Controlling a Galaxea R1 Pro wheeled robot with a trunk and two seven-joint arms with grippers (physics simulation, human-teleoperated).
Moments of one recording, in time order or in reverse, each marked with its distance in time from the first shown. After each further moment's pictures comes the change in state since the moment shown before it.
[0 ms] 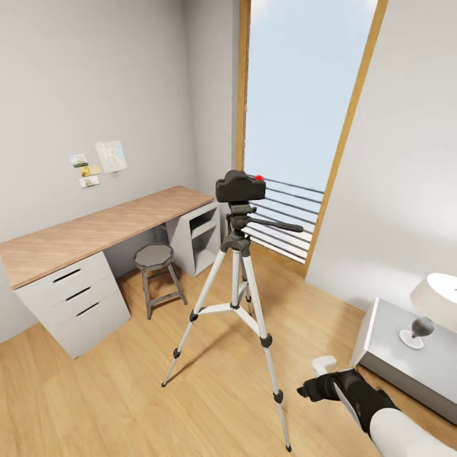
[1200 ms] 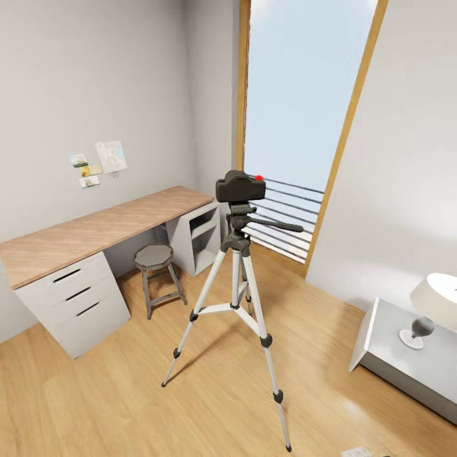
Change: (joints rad) left arm 0.000 0.000 0.000 0.000 0.000 0.000 0.000; right arm 0.116 -0.060 0.006 0.382 0.005 -0.141 -0.015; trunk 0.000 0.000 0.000
